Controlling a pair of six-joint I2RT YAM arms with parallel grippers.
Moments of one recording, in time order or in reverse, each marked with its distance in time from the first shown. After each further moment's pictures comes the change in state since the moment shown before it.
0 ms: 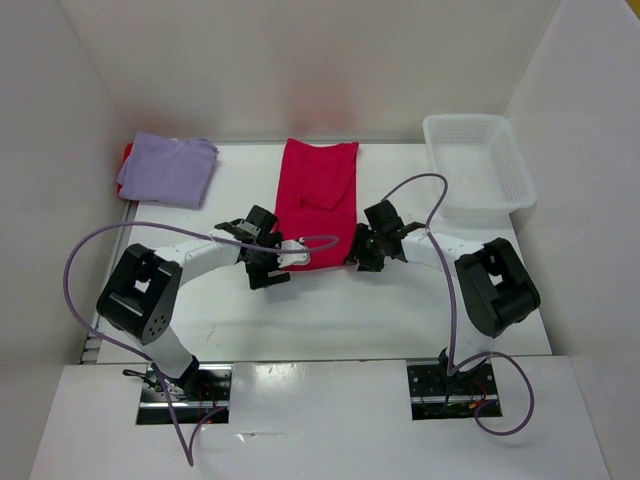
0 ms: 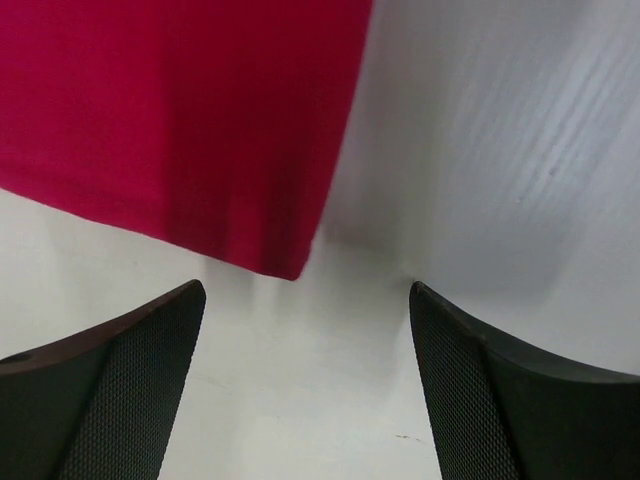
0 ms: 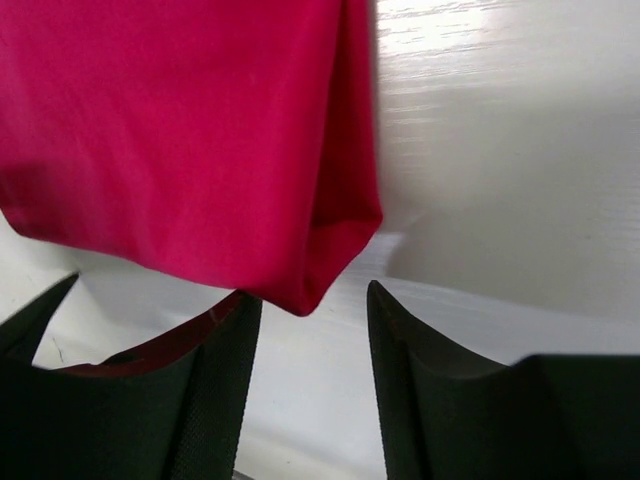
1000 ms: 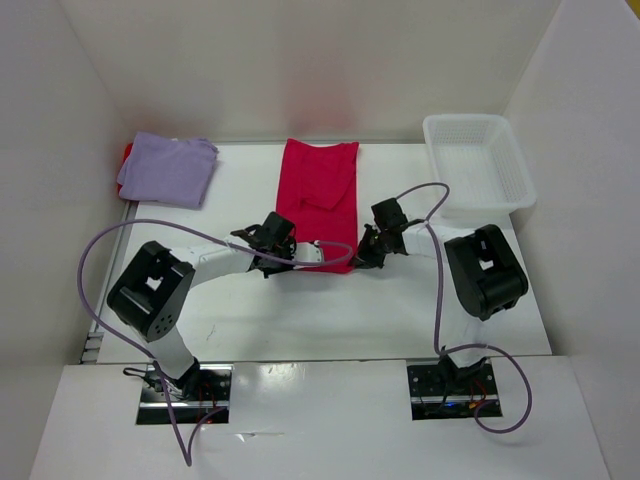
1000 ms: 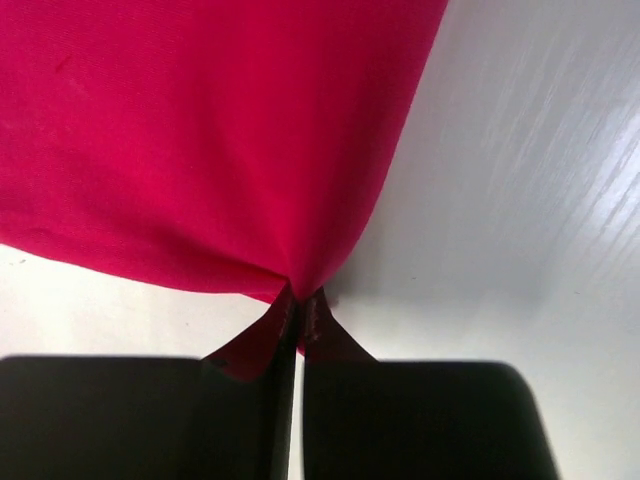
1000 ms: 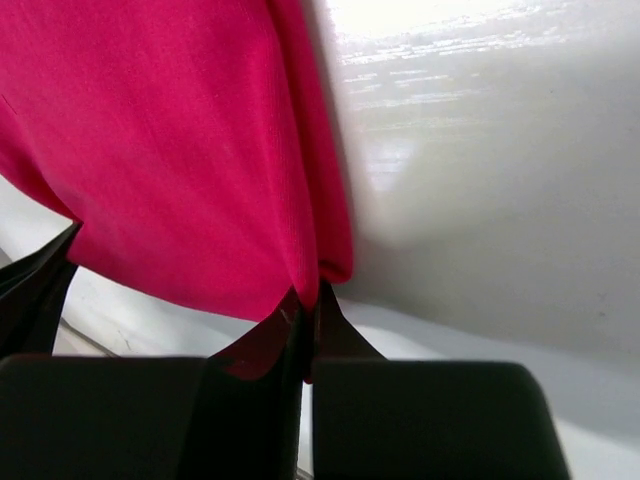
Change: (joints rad) left arm -0.108 0.044 -0.012 0.181 -0.129 -0.027; right arm -0.088 0.125 0.025 0.048 -0.167 0.071
